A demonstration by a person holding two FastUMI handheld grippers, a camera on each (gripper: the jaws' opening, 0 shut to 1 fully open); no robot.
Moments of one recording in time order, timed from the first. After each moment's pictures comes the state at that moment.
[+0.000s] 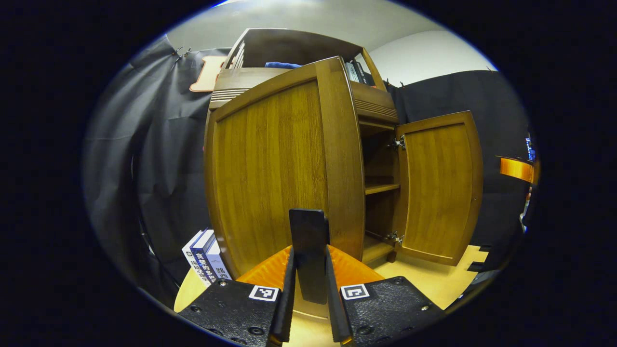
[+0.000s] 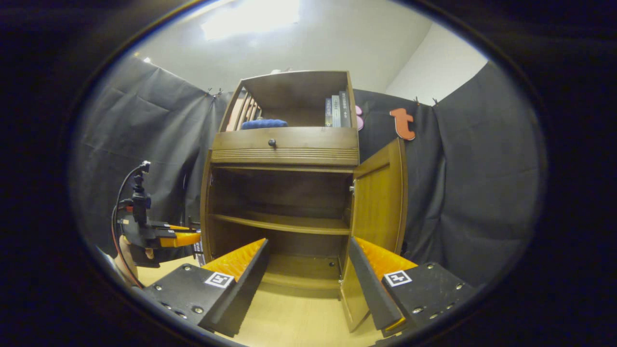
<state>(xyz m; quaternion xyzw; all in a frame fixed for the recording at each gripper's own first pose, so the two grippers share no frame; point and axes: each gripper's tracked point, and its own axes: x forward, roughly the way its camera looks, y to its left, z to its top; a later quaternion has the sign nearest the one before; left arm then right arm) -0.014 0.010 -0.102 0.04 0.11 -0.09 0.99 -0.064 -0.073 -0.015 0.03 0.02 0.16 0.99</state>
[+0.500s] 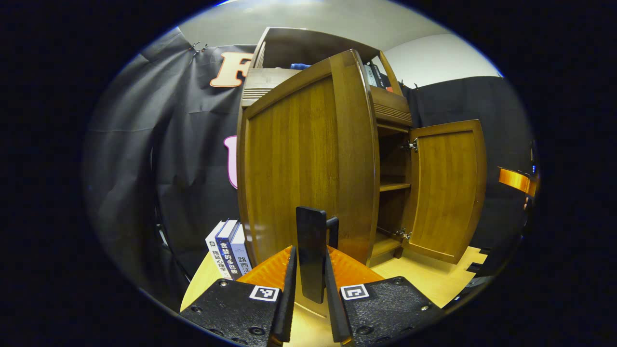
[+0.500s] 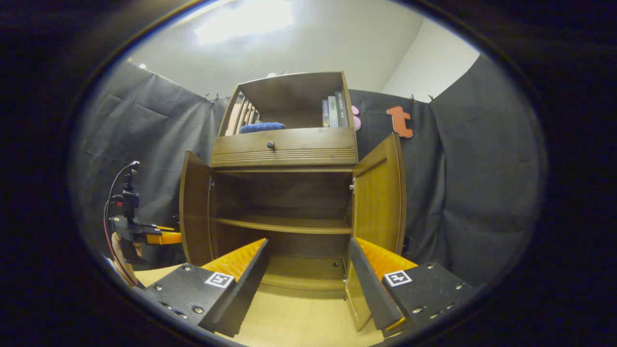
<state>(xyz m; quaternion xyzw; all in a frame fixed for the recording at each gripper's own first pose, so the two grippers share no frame) -0.045 0.054 -0.093 0.02 0.13 -0.05 0.99 -0.065 -0.075 -0.018 0.05 0.01 0.16 0.99</state>
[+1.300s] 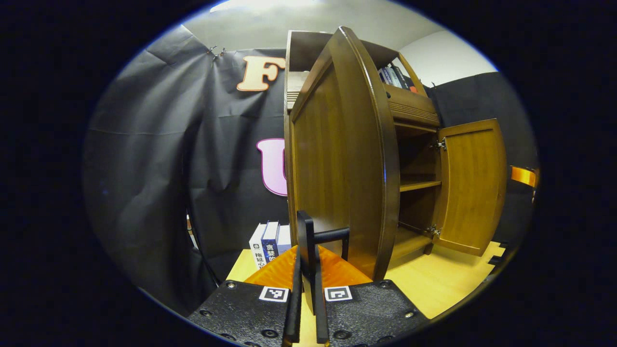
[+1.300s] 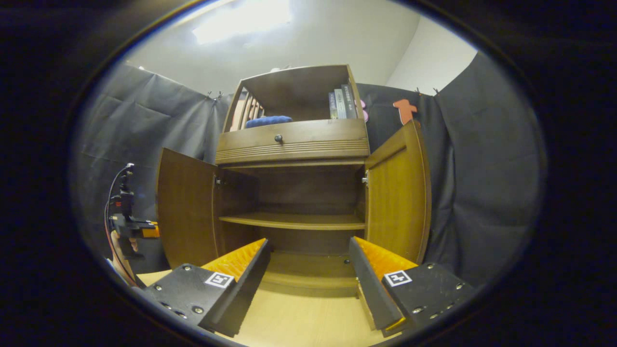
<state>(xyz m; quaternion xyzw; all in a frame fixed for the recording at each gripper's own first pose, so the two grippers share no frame) -0.054 0.137 -0.086 0.04 0.11 0.00 0.99 -0.055 -0.040 -0.033 0.06 0.02 0.18 0.98</state>
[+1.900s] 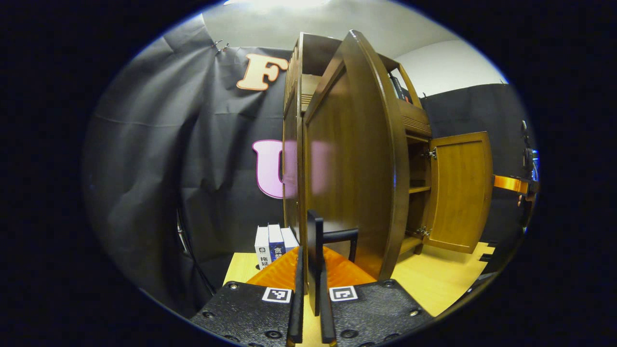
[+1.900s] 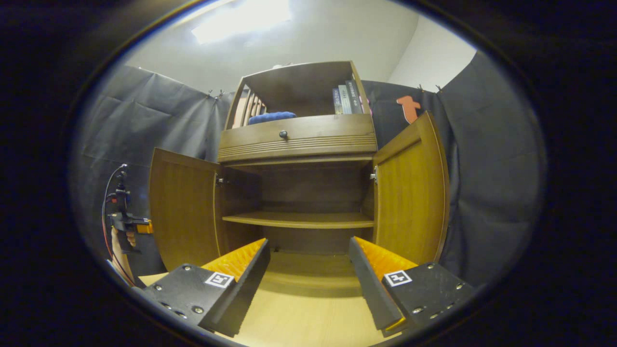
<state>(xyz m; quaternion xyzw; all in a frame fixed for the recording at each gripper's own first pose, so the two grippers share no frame) -0.059 0.189 -0.080 0.01 0.11 -0.06 0.99 -0.049 -0.022 -0.038 0.07 0.03 0.18 0.98</state>
